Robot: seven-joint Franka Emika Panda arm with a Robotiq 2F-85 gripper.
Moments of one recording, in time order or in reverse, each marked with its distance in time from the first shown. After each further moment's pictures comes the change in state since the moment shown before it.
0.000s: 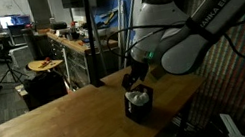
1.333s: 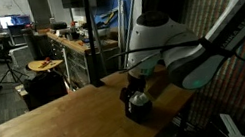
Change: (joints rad) arm -0.027 0.059 0.075 -0.005 -0.416 0.017 0.425
